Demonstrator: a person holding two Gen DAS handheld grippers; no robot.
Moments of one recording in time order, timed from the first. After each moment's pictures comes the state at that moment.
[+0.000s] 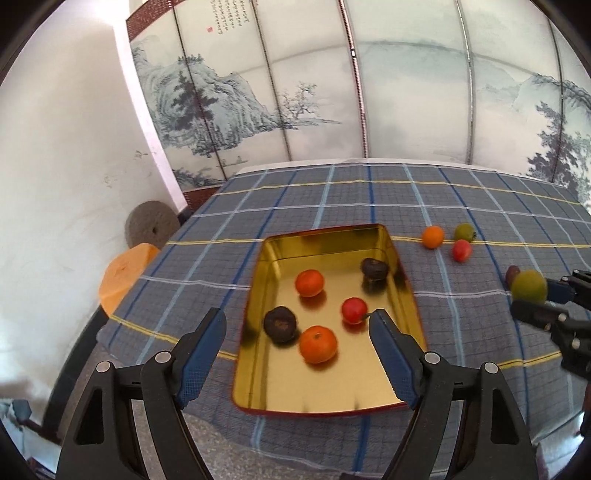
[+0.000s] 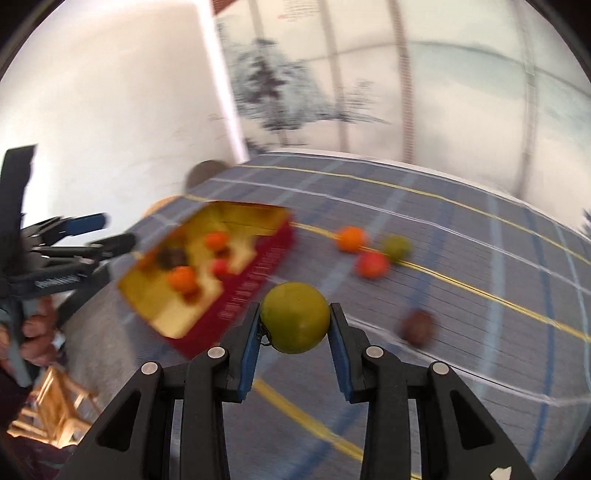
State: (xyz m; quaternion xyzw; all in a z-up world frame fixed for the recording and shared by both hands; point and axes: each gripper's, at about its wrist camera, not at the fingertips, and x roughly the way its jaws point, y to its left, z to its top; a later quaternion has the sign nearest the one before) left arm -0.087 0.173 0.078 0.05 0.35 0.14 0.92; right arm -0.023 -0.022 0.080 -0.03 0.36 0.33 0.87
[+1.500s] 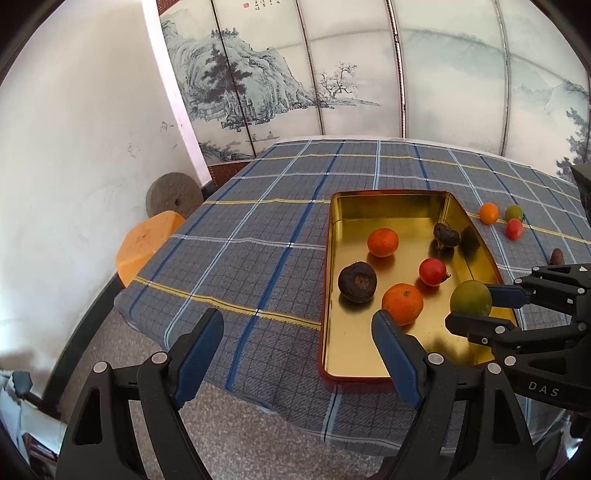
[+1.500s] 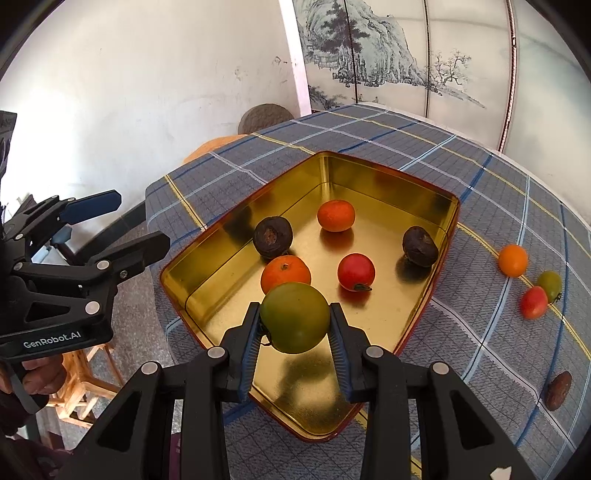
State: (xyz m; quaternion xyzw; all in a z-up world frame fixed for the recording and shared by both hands) left arm -0.112 0.245 0.041 0.02 0.37 0.18 0.91; right arm -0.024 0.138 0.043 -0.10 0.42 0.41 0.80
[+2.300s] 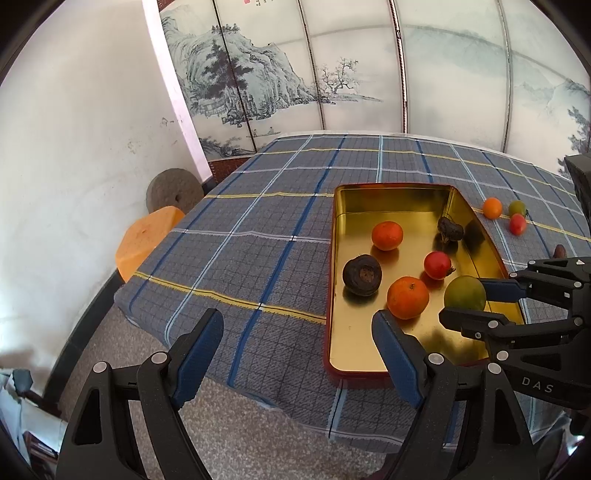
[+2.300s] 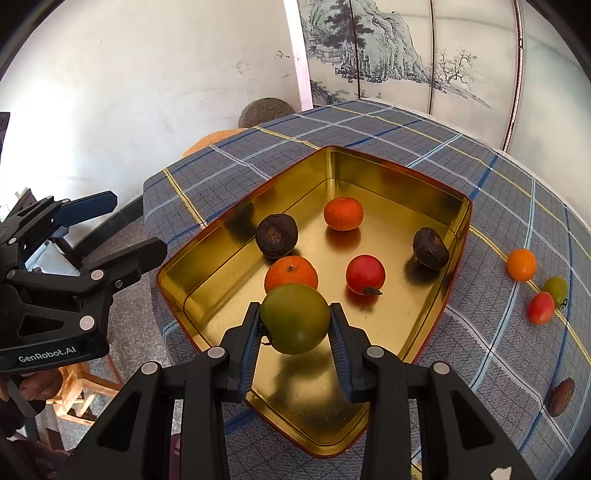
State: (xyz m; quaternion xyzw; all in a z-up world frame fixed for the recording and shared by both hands) left arm -0.114 0.249 0.035 0.02 0.38 0.18 0.91; right arm -0.024 0.150 0.039 -0.11 0.42 0.41 0.80
